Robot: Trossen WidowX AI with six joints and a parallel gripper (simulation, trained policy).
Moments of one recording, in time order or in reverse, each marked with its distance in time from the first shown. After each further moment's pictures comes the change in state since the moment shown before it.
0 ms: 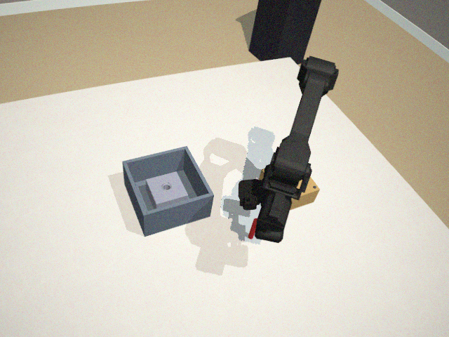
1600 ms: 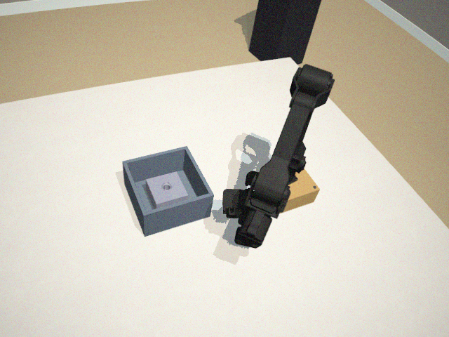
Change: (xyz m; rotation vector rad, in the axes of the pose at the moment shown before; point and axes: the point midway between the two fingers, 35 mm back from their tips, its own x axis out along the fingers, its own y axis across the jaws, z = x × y) arm 0.064 -0.009 0.045 -0.013 -0.172 -0.142
